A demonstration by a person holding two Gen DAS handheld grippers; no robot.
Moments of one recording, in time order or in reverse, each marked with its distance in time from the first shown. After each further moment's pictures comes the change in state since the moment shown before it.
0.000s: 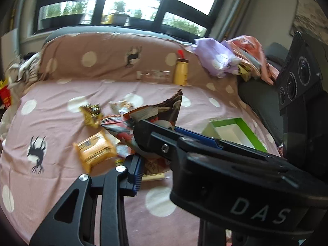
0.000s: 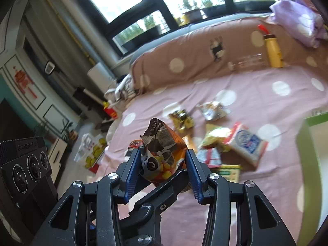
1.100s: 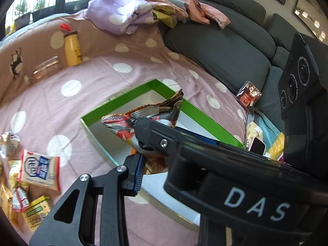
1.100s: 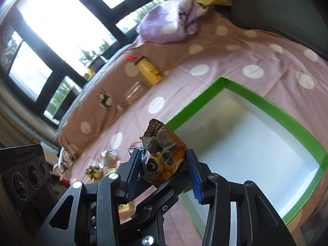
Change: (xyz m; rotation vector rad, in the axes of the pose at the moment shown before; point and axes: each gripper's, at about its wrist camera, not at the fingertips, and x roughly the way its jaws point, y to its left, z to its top) left arm 0.149 -0.193 0.004 0.334 0.291 -0.369; right arm -0.114 -0.206 -0.018 0.493 -0.209 -0.332
